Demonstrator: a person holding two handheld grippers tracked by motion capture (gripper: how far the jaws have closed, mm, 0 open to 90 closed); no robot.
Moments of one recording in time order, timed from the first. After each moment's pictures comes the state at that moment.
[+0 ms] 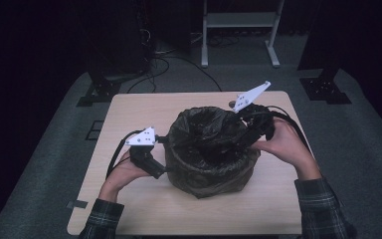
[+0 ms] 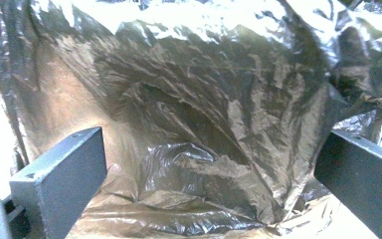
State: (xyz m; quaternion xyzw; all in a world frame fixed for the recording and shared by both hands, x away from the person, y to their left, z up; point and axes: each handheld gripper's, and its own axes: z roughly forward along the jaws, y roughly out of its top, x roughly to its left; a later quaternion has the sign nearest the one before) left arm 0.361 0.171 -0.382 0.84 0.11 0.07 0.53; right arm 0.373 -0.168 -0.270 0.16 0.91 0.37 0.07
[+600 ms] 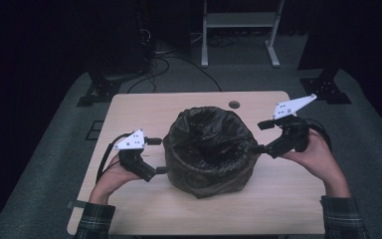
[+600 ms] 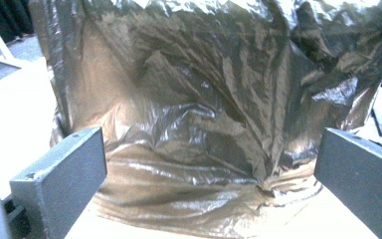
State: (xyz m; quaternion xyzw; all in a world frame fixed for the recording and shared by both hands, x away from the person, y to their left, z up) left arm 0.346 0.197 -0.379 0.84 0.14 0.09 0.52; right arm 0.349 -0.251 -0.293 0.22 0.88 0.42 0.08
